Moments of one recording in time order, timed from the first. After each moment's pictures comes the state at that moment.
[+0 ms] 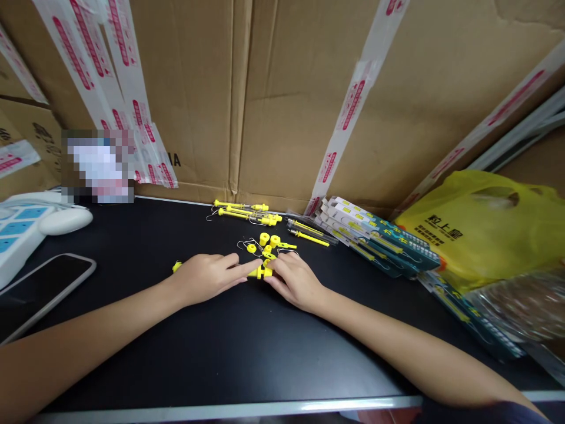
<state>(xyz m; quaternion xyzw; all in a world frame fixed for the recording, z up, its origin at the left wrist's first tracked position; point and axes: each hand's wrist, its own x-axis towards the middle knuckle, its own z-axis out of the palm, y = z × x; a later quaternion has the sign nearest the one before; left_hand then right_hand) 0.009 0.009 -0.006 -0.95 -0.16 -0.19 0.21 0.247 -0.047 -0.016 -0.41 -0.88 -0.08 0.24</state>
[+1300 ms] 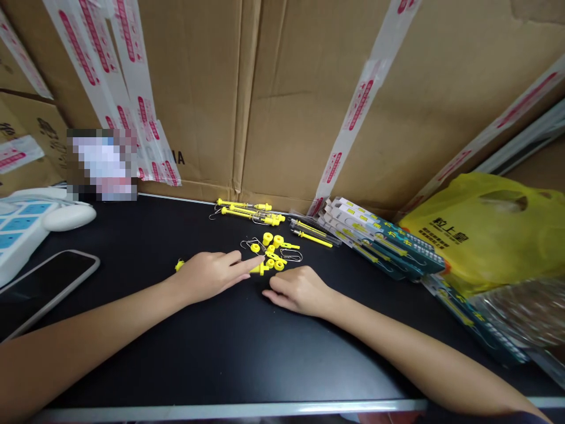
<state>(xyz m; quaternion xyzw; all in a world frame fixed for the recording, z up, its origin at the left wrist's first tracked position) 0.009 0.010 -0.007 -0.94 -0.18 -0.19 0.20 0.247 -0.055 -0.013 -0.35 -0.92 -0.11 0.15</state>
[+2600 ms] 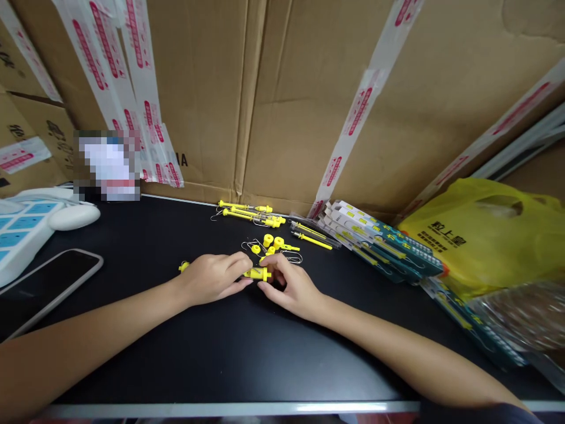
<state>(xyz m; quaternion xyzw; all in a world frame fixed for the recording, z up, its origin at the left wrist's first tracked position) 0.011 0.006 -0.008 -0.95 -0.16 -0.25 0.12 0.226 -0.061 -0.010 -0.45 -0.83 0.13 0.31</state>
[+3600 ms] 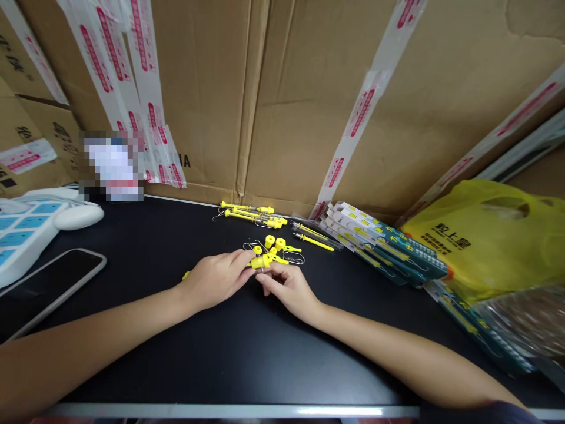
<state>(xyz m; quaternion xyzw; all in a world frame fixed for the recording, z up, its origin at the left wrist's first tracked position) 0.021 -0.003 -0.006 -0.93 -0.27 -0.25 0.08 0.209 -0.055 -0.016 -0.45 -0.70 0.35 0.42</state>
